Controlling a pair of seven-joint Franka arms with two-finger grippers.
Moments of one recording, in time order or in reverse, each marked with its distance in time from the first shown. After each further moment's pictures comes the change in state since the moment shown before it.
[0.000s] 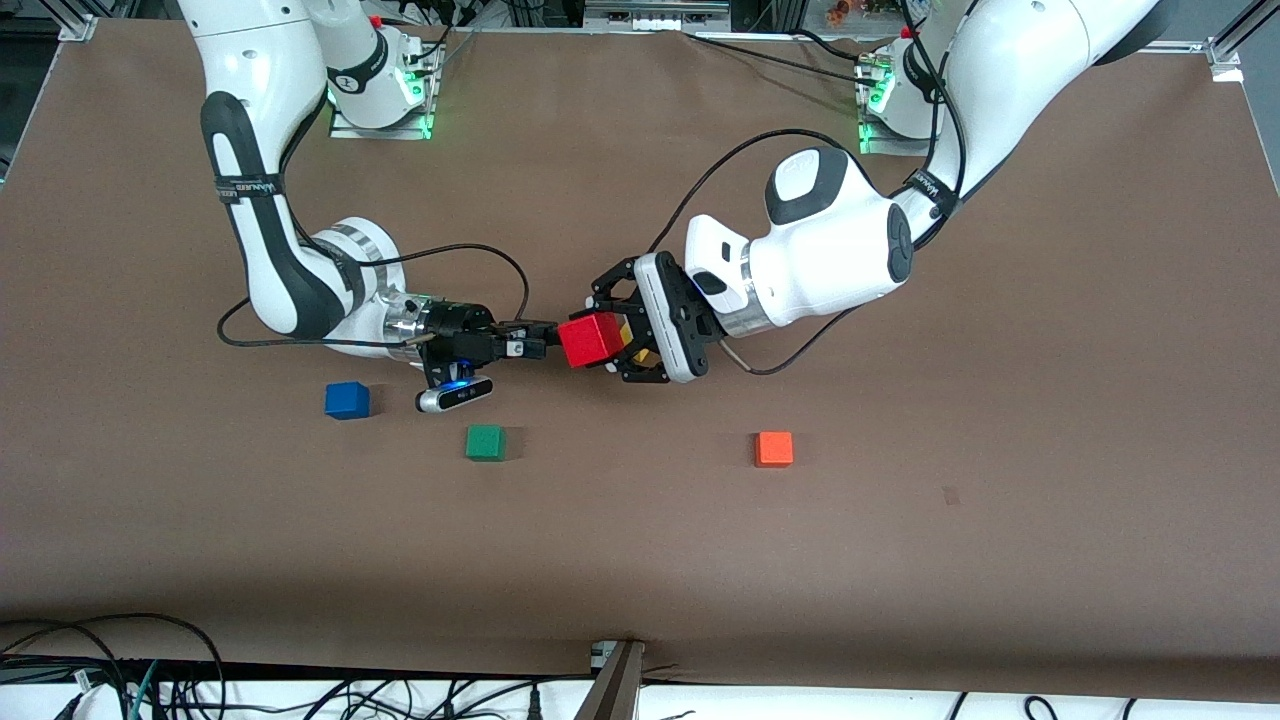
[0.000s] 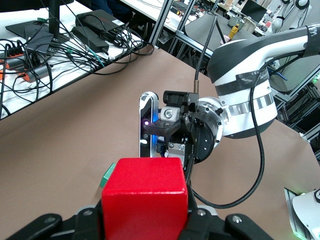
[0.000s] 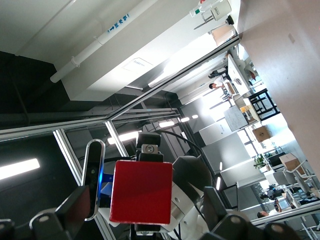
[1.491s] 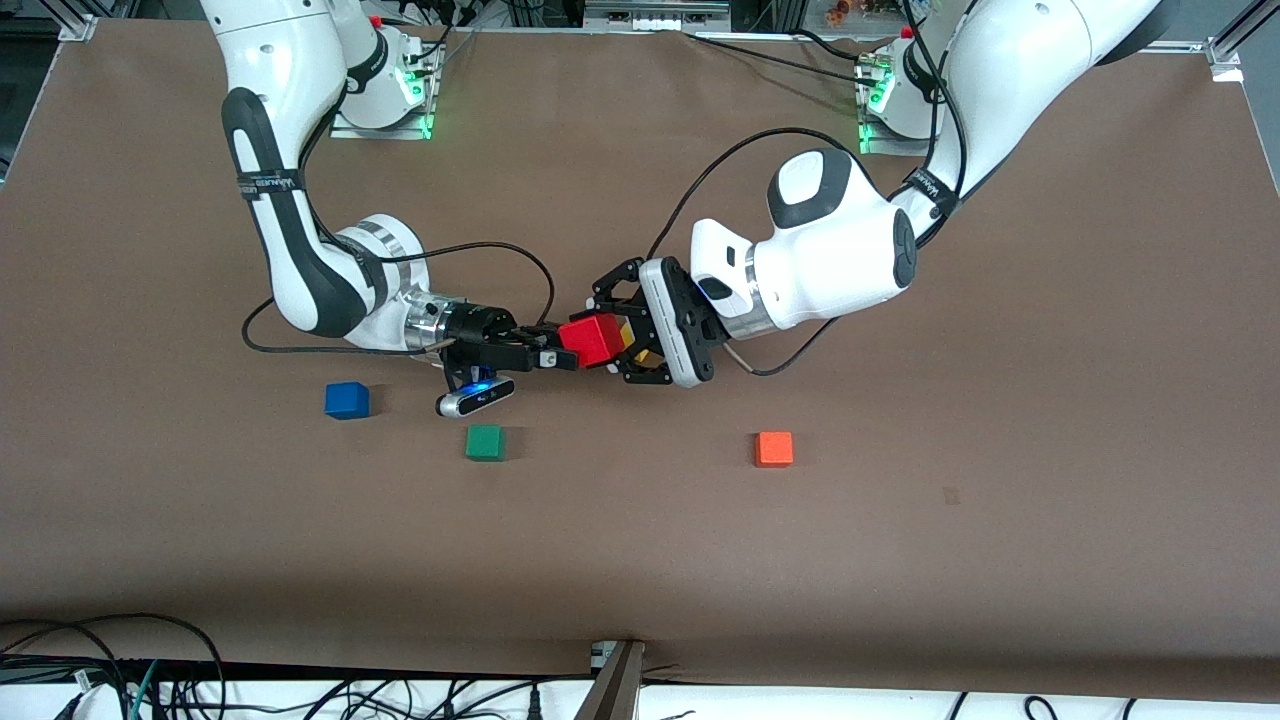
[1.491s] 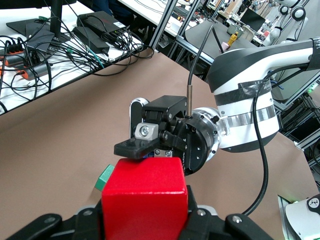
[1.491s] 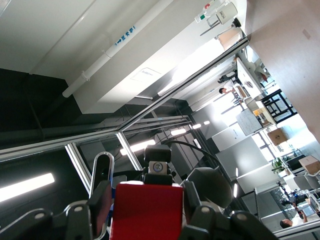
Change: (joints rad) left arm 0.002 0.000 0.000 0.000 -0.048 0.000 0.001; right arm 0.037 0.015 0.012 0.048 0.089 0.072 0.058
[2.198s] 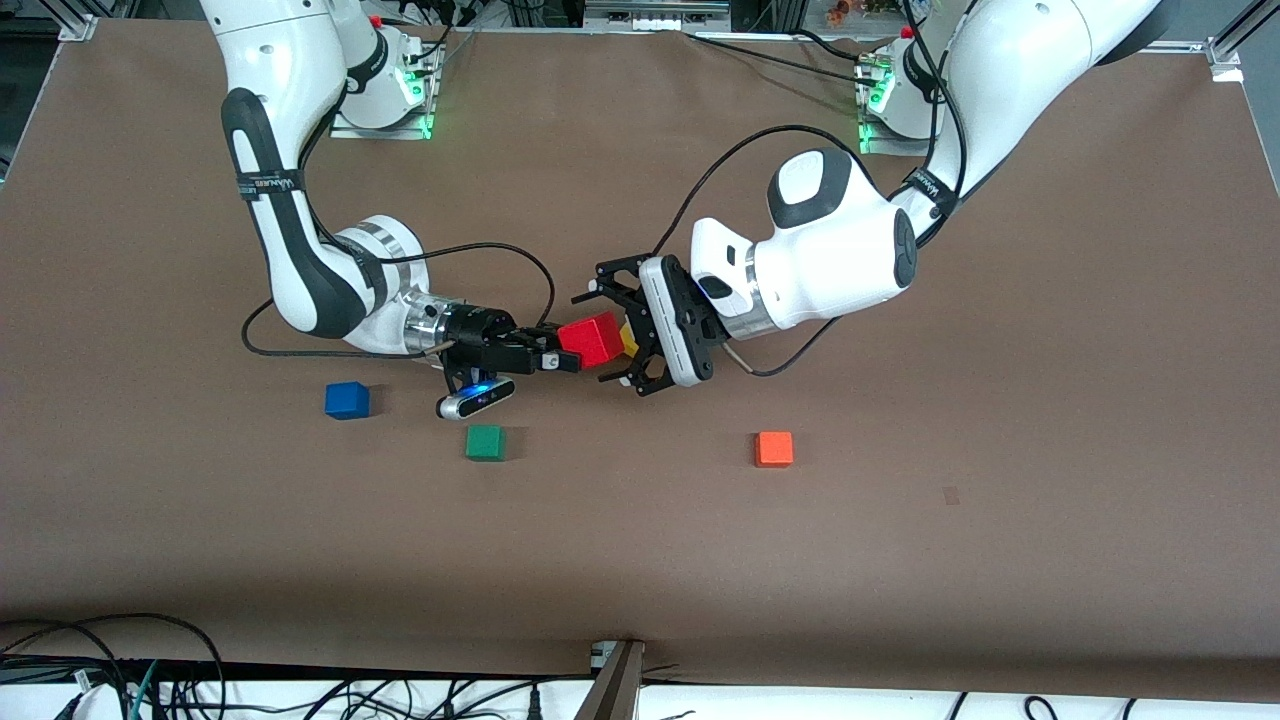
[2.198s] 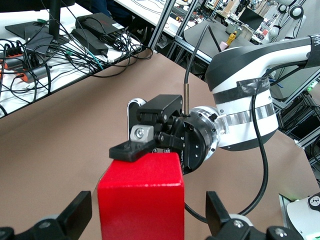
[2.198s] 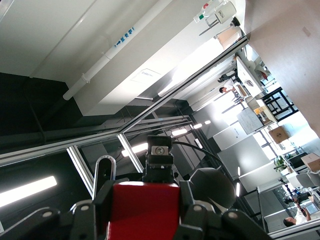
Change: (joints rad) left arm 0.000 0.000 -0.001 0.001 -0.001 0.001 0.018; right arm -0.003 0.002 -0.002 0.012 0.001 0.006 0.035
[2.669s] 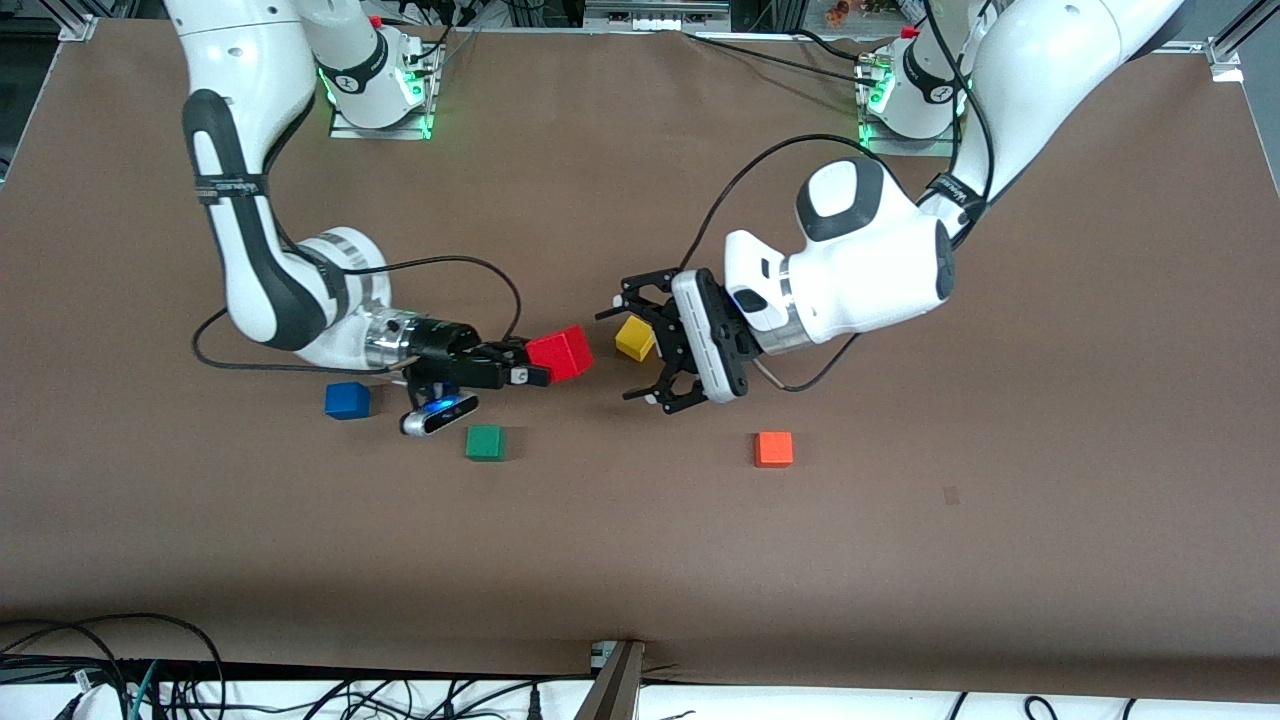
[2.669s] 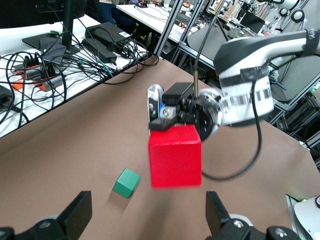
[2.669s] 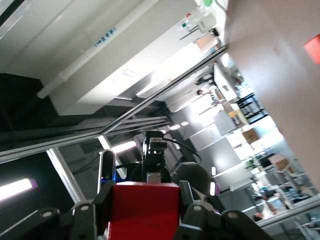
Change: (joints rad) left arm 0.084 -0.002 -0.029 0.008 0.000 -0.049 0.045; right arm -0.107 0.000 -0.013 0.051 -0.245 -0.001 0.051
